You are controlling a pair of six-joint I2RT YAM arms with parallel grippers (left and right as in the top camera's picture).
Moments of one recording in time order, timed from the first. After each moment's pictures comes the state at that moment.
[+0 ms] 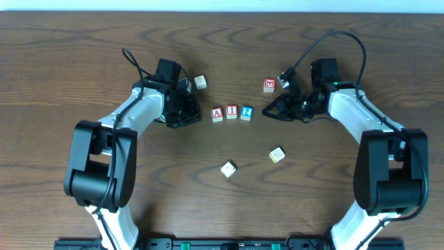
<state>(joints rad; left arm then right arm) -0.24 1.95 1.22 -0.59 0.47 -0.50 0.07 1.90 1.17 -0.57 -0.82 0.06</state>
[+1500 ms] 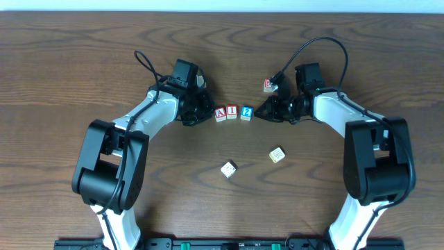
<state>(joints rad) -0.33 1.96 1.22 -0.45 0.45 -0.74 0.14 1.99 1.15 -0.39 -0.74 0.18</state>
